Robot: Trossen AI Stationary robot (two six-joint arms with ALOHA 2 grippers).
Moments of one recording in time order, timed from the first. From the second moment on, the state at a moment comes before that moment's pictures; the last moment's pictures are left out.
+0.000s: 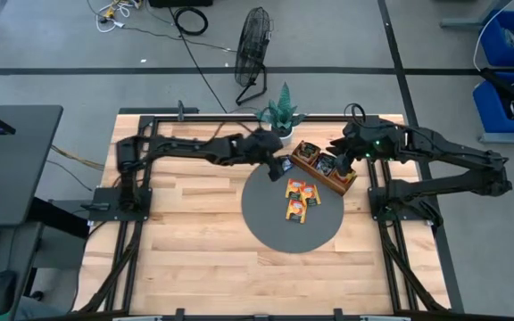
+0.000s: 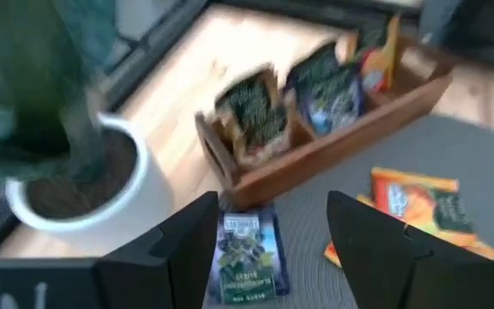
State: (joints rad) left arm 0.22 1.95 1.41 -0.05 -0.19 -0.09; right arm -0.21 0.88 1.06 -0.86 0.23 0.35
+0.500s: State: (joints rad) left arm 0.26 2.11 1.44 -0.07 -0.11 -0.25; right arm -0.21 0.88 1.06 -0.87 0.23 0.32
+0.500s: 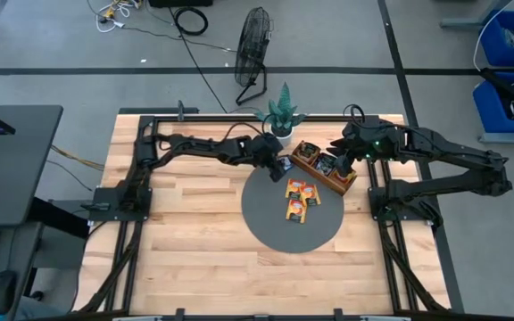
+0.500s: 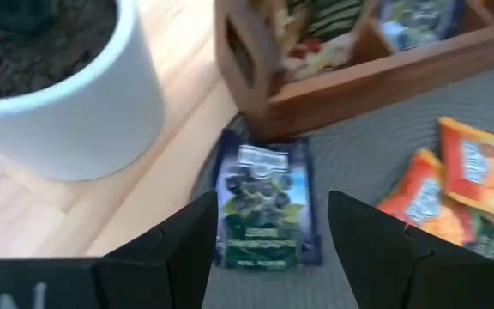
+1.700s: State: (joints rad) left arm 0.25 2.28 1.62 -0.25 -0.12 -0.34; right arm -0.21 0.88 1.06 -0.86 0.19 0.32
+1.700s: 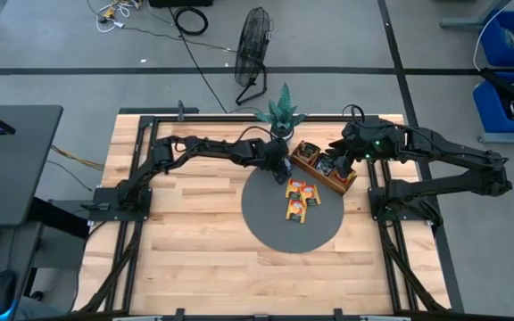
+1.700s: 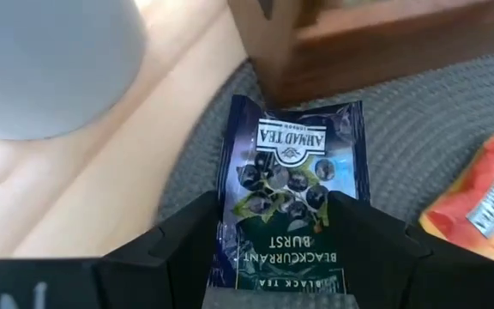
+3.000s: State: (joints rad) left arm 0.23 2.16 1.62 -0.42 -0.04 -0.16; right arm -0.21 0.88 1.06 -0.86 0.19 0.32
